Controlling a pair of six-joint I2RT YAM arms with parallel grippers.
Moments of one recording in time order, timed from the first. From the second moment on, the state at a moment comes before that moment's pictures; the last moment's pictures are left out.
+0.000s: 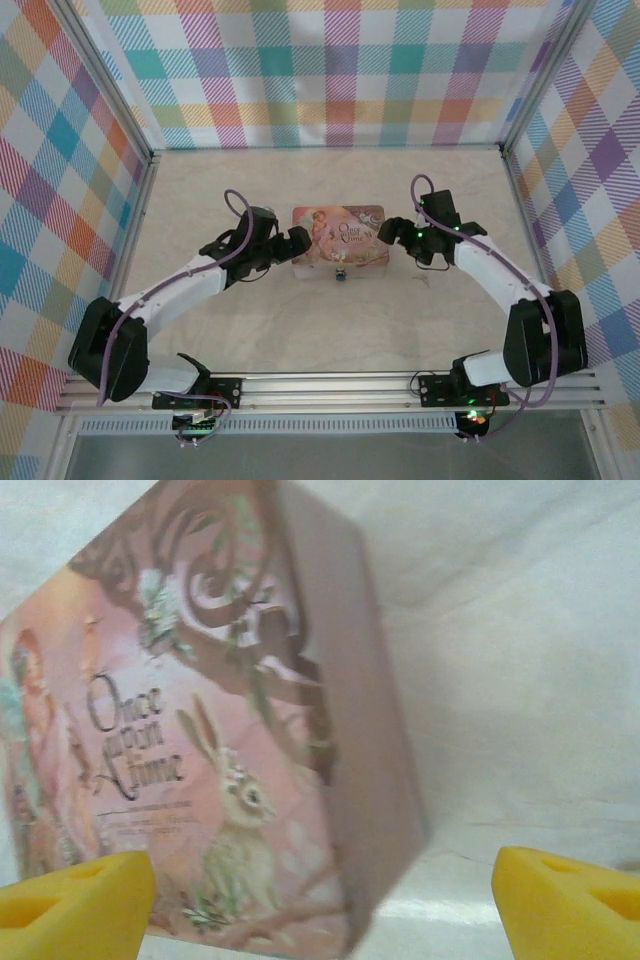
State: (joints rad) left arm -0.55 1.34 0.88 -0.33 0.05 -0.84; right arm 0.28 1.38 0.94 -0.53 -0.26 0.66
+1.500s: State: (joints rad) left arm -1.11 1.65 1.15 -0.39 0.05 -0.76; right arm 0.10 1.62 0.90 -0.65 -0.15 0.57
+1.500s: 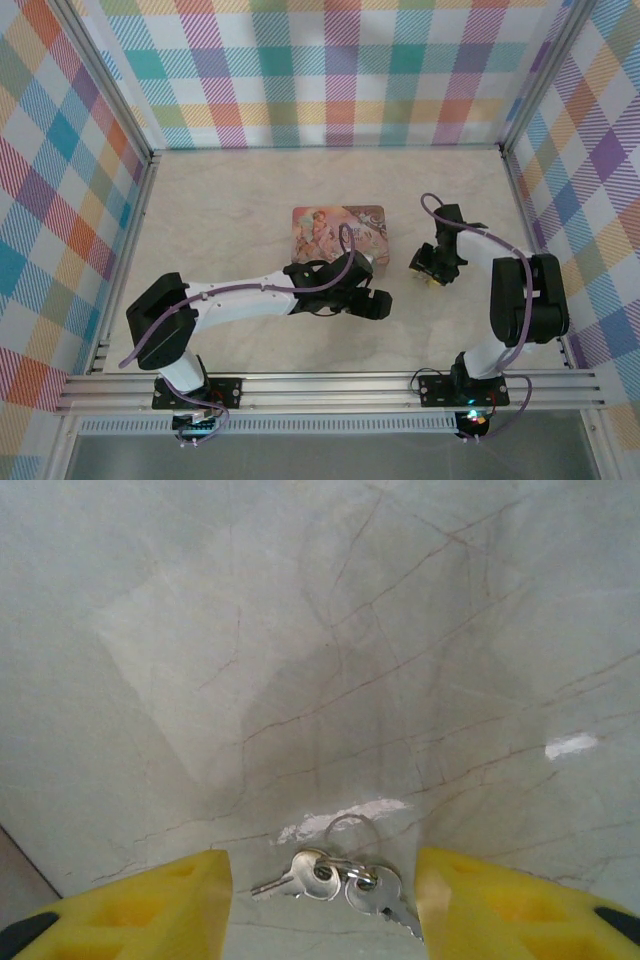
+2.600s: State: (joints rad) left arm -1.11 1.73 1.21 -0.41 0.05 -0.76; right arm 0.08 1.57 0.81 -0.58 -0.18 0.56
